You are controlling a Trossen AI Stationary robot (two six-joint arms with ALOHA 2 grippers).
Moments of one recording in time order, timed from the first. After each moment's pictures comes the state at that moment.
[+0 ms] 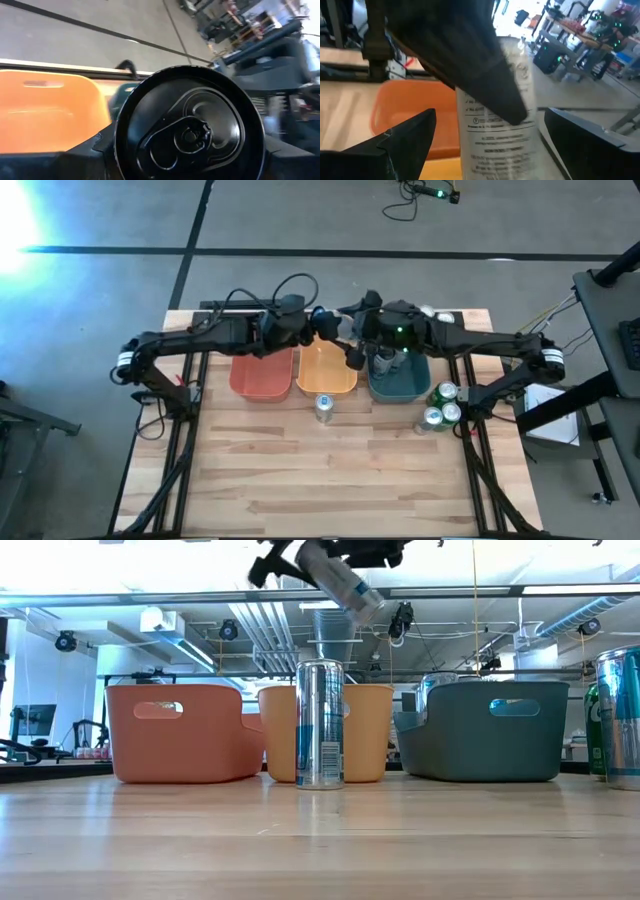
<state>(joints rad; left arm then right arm) 0.14 1.57 1.57 -0.40 -0.47 -1.07 -0.19 1.43 1.30 -0.15 0.18 -0.27</state>
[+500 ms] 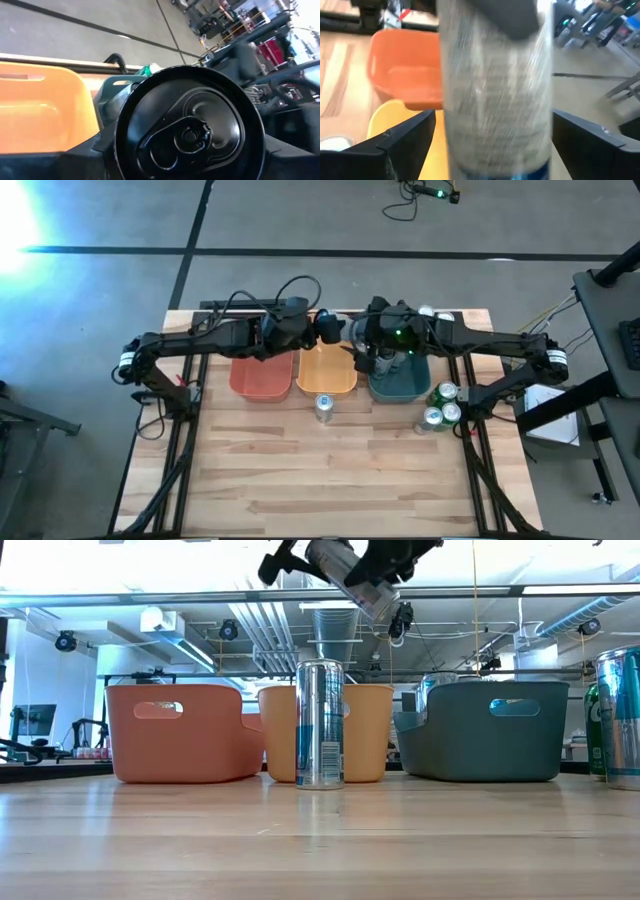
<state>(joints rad) 0.11 1.60 1.60 -0.38 -0.46 -1.07 -0.19 1.41 1.30 -0.38 0.22 -0.25</state>
